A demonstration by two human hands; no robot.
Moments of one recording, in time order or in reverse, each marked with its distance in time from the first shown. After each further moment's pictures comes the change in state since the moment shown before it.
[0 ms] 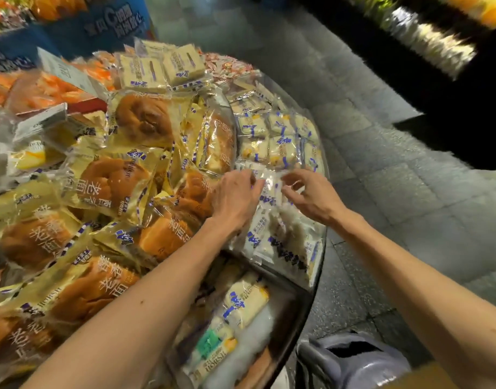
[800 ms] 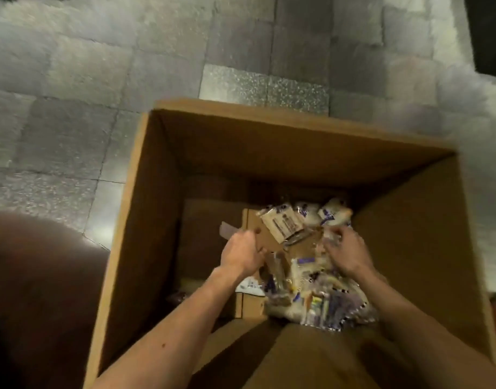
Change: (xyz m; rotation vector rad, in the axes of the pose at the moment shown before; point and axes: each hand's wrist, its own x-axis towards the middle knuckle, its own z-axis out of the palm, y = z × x) left_hand -0.454 0.293 0.401 0.138 -1.330 0.707; right_hand -0.726 0.292 0.076 0.317 0.491 1.713
